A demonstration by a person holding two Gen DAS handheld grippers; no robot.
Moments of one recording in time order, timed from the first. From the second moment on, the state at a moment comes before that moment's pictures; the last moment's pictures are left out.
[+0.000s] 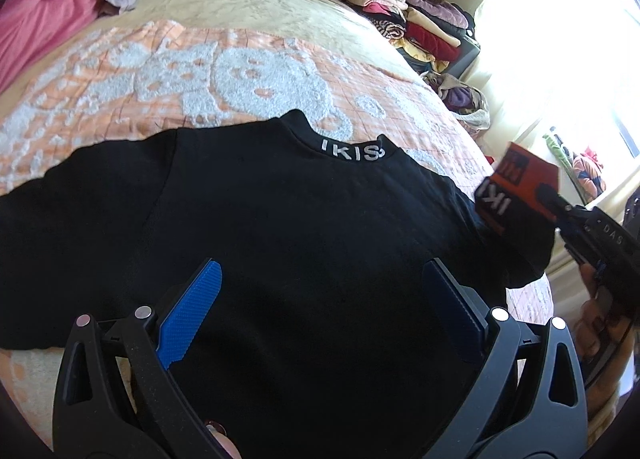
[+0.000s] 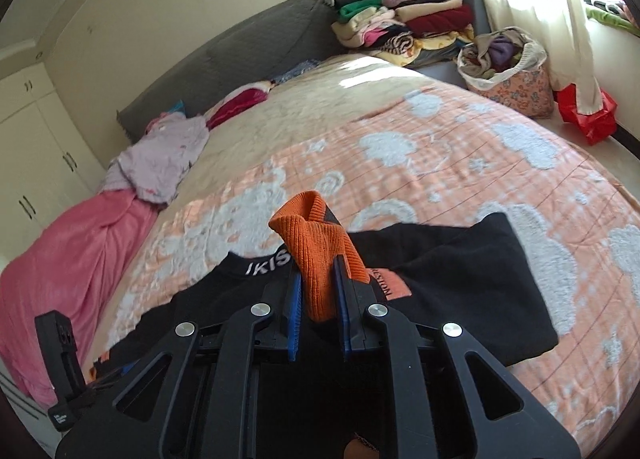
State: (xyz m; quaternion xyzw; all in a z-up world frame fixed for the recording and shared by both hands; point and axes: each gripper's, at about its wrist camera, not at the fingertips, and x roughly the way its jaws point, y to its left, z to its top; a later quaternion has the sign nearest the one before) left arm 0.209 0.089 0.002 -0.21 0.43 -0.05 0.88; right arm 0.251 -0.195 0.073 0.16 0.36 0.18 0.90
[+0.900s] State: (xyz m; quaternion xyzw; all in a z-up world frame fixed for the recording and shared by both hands) left arm 0.214 0.098 -0.031 -0.34 0.45 -0.13 0.82; right arm 0.235 -0.145 0.045 0.17 0.39 0.25 0.87
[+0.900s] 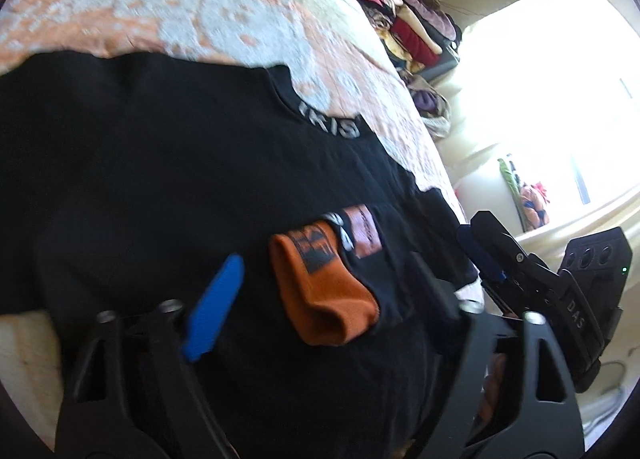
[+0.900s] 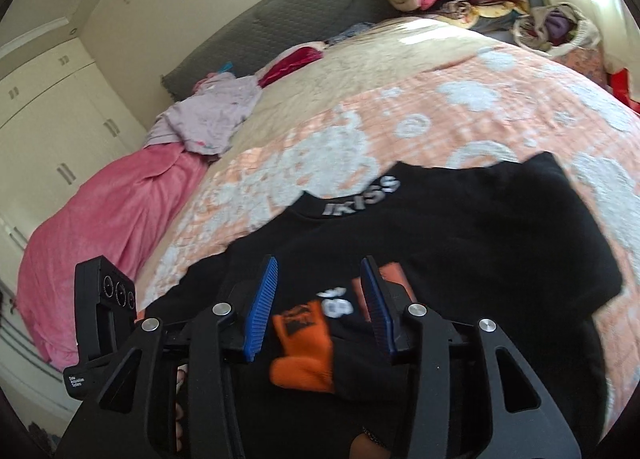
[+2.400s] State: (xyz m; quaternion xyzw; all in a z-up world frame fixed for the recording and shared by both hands) left arm 0.210 0.139 0.009 -0.29 0.37 -0.08 0.88; right arm 0.205 -0.223 0.016 0.13 0.41 0.13 0.89
